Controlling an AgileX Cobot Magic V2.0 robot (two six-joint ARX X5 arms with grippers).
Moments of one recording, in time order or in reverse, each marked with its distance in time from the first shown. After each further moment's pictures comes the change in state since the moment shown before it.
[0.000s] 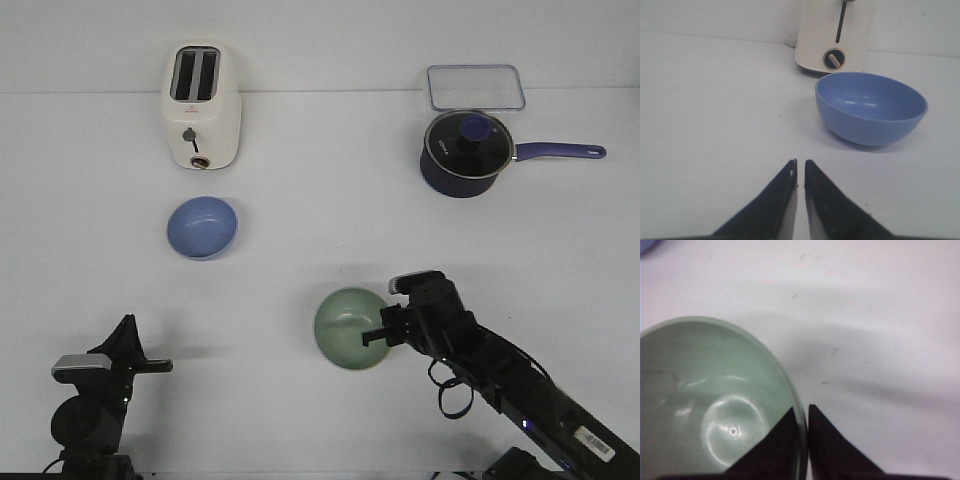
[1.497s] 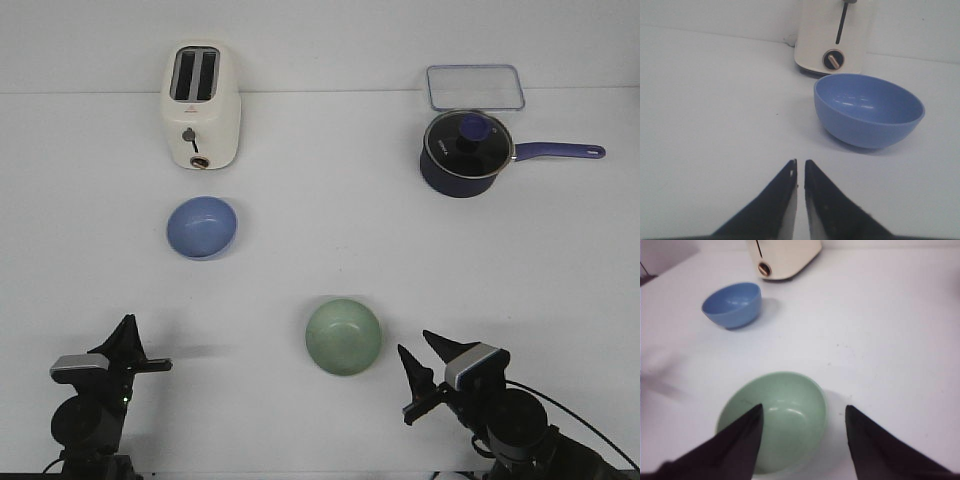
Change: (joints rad) left arm 0.000 0.000 0.000 -0.001 0.000 -0.058; right arm 0.351 -0.718 -0.222 -0.032 0.362 -0.081
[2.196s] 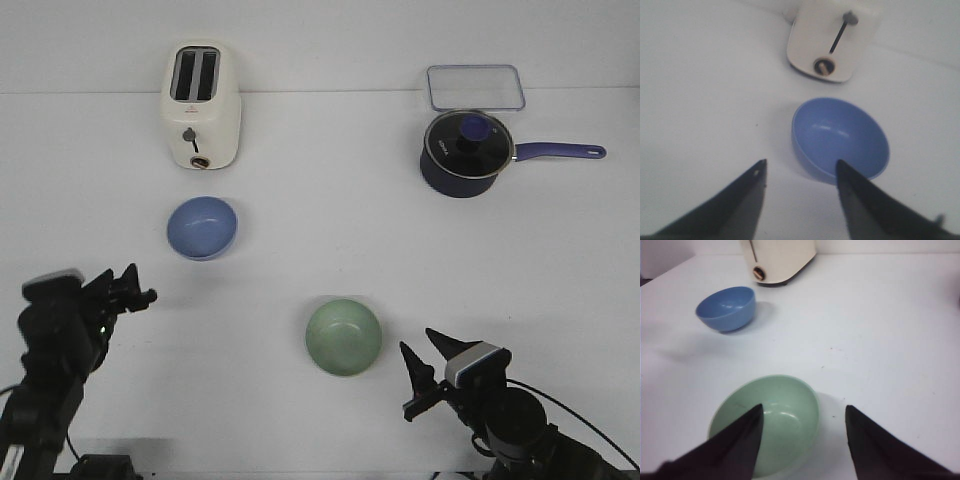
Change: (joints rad) left arm 0.000 0.776 0.726 -0.301 0.027 -0.158; right arm 0.001 0.001 0.000 -0.002 0.030 -0.003
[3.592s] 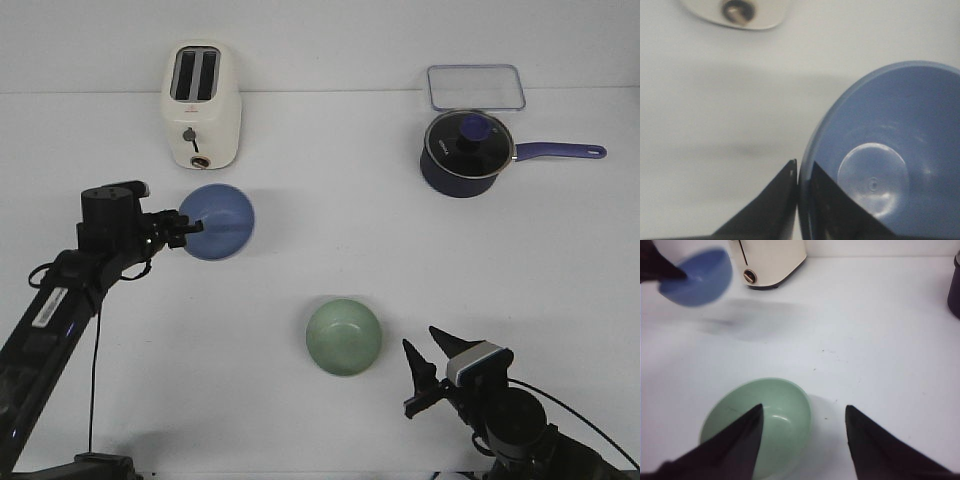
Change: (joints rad) left arm -0.109 0.558 0.395 -0.051 0.233 0.047; right arm 0.000 0.000 0.000 0.000 0.030 0.000
